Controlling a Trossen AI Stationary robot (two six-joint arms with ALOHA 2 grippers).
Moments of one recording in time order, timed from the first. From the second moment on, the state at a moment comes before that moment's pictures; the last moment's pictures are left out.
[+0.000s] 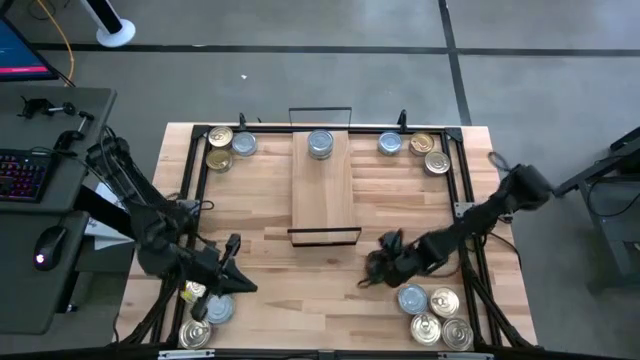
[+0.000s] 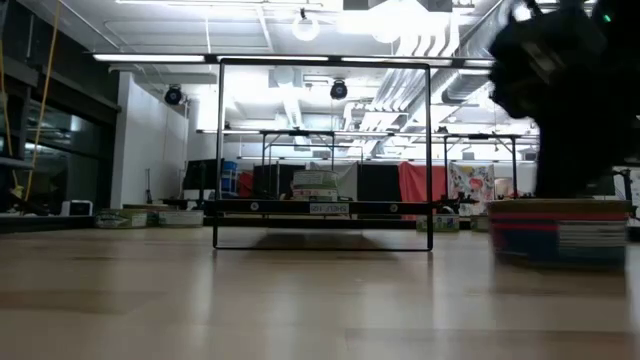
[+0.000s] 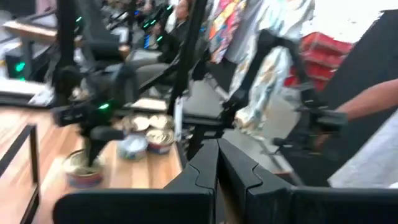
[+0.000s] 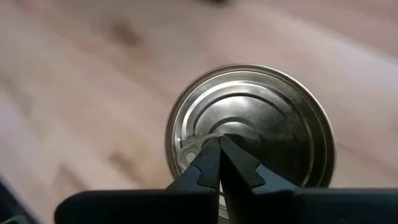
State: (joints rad) left arm -0.89 1.13 0.89 0.12 -0.60 -0.36; right arm 0.55 1.61 0.87 -0.43 0.25 1.57
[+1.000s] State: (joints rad) left arm -0.58 1.91 1.10 0.32 -0.53 -0.20; right arm 0.66 1.85 1.20 -0.57 0.18 1.09
